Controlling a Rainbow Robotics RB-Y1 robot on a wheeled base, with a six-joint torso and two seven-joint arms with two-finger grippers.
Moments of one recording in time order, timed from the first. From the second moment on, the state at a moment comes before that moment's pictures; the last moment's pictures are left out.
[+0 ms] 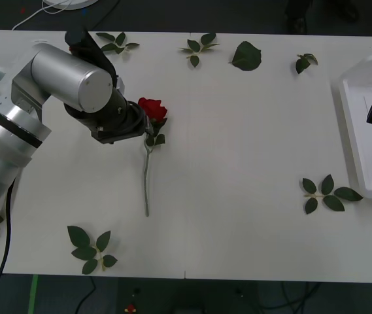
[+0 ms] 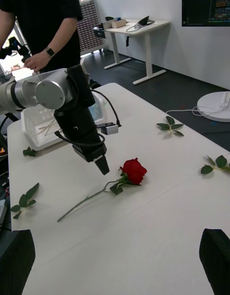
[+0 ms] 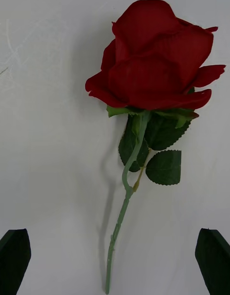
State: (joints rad) right arm 0.07 -1.02 -0.44 -2.07 -2.17 1.07 2.51; left arm -0.78 0.50 -0.43 -1.43 0.73 1.45 -0.87
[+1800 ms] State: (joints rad) right arm 0.07 -1.02 -0.44 -2.07 -2.17 1.07 2.51; left arm -0.80 0.52 -0.77 -1.22 0.64 1.01 -0.89
